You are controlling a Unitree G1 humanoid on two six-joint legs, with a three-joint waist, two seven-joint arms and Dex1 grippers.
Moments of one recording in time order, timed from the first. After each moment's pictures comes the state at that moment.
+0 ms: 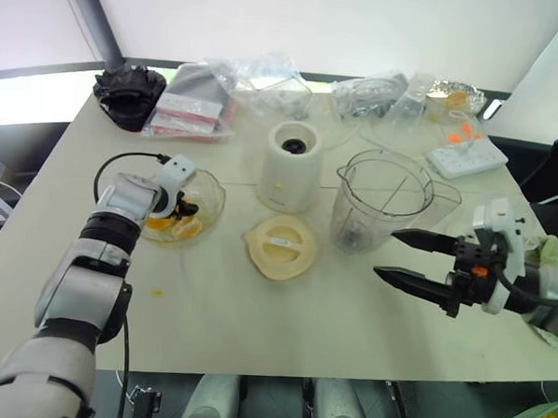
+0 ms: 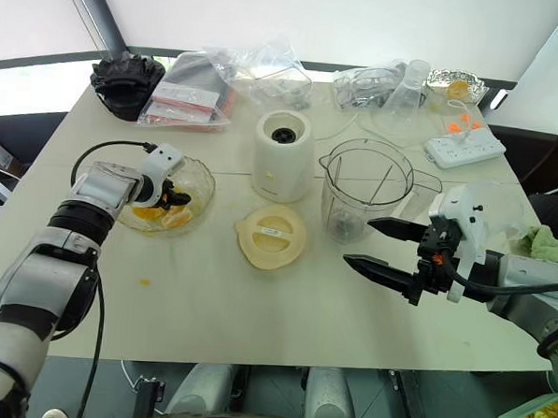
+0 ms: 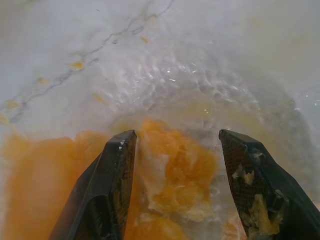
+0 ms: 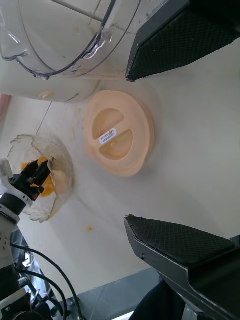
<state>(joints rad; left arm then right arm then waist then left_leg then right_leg) -0.94 0.52 -0.22 0.83 0.08 0.65 -0.70 0.02 -0.94 -0.45 -0.59 1.00 0.88 0.81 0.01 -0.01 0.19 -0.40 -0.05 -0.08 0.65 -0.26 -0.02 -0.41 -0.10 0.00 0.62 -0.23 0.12</state>
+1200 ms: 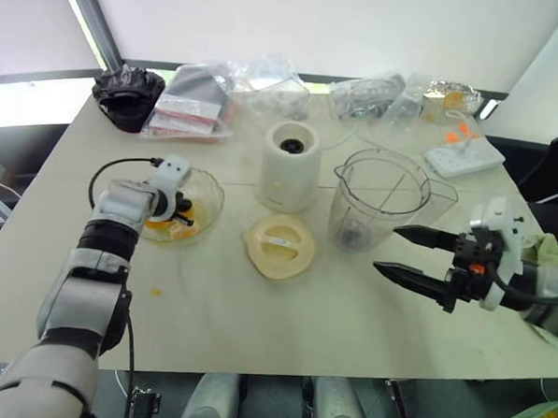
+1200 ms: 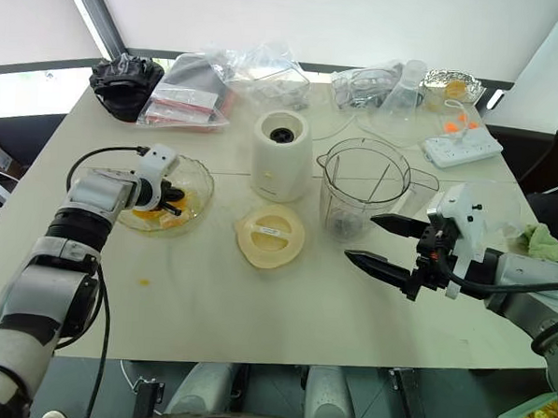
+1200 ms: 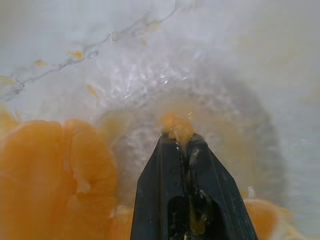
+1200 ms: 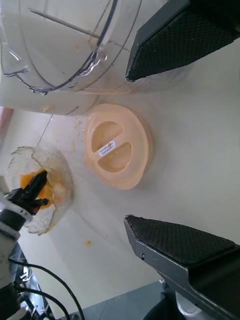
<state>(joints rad) -0.84 0.52 -0.03 0.53 -0.03 0.87 -0.65 0.03 -0.92 -0.43 -0.58 0.96 0.86 0.79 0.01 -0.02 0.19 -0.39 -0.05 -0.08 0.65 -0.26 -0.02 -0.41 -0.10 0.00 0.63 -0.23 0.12</state>
